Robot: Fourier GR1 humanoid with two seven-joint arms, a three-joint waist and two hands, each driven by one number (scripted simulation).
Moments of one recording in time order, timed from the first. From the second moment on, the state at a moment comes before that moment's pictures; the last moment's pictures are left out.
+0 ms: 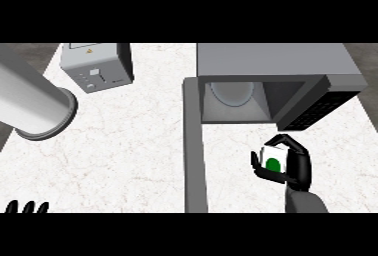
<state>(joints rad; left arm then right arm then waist) 0.76 0.02 0.00 -2.11 0.32 -0.40 -0.40 -0.15 -0.03 -0.11 -0.97 0.02 -0.22 -0.85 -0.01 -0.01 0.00</state>
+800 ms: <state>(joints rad) 0.77 0.02 0.03 -2.13 0.35 -0.38 -0.39 0.14 -0.01 0.15 -1.58 -0.11 -0.16 -0.55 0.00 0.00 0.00</state>
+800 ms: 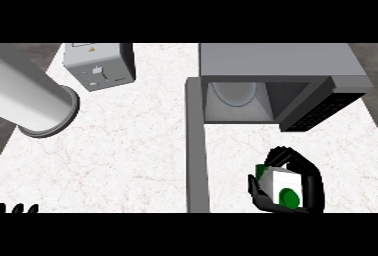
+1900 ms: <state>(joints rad) 0.71 0.03 0.11 -2.04 0.37 -0.43 -0.39 -0.48 0.00 0.09 -0.90 -0.10 -0.47 -0.52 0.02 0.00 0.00</state>
